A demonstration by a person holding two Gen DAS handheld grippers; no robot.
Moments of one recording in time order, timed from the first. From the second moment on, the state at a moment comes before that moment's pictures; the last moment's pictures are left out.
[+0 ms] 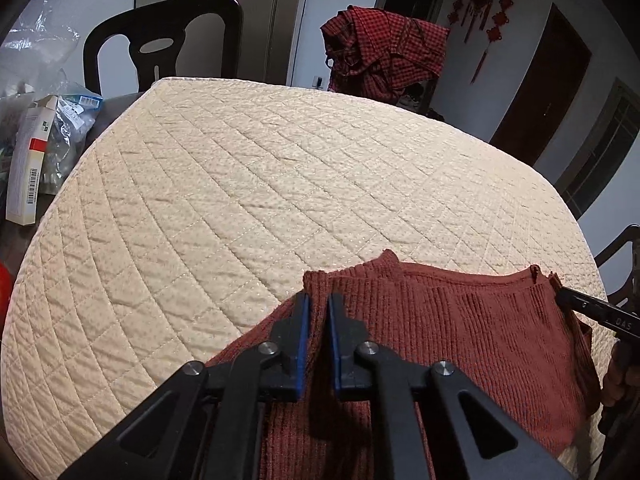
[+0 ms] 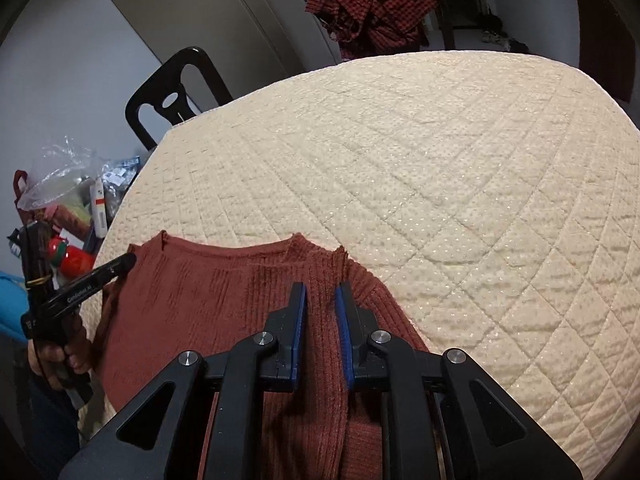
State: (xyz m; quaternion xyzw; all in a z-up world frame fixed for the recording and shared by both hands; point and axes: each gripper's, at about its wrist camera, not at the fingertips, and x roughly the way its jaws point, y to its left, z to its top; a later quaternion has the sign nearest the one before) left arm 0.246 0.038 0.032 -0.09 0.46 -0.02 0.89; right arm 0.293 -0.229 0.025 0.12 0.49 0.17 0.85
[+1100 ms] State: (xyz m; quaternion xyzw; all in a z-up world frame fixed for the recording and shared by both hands) left arm 0.143 0.002 0.077 -0.09 0.39 -0.04 0.92; right arm 0.166 -0.199 0.060 0.10 0.41 0.21 0.88
